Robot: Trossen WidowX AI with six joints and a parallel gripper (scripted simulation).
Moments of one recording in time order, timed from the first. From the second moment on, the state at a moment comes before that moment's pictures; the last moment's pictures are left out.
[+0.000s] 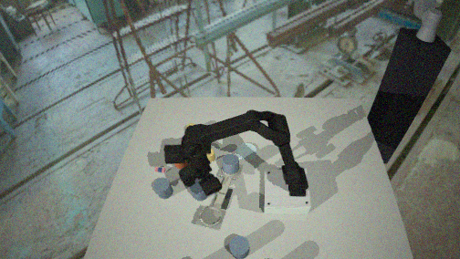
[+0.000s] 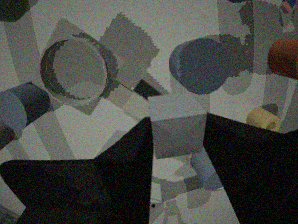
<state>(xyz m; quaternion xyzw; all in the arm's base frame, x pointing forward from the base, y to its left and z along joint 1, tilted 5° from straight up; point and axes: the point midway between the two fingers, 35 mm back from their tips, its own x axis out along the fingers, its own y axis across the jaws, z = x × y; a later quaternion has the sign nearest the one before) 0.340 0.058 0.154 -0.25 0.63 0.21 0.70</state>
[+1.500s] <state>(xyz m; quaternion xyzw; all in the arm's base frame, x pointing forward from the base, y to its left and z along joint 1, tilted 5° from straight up) 0.326 -0.110 0.115 -0.26 0.63 0.20 0.71</state>
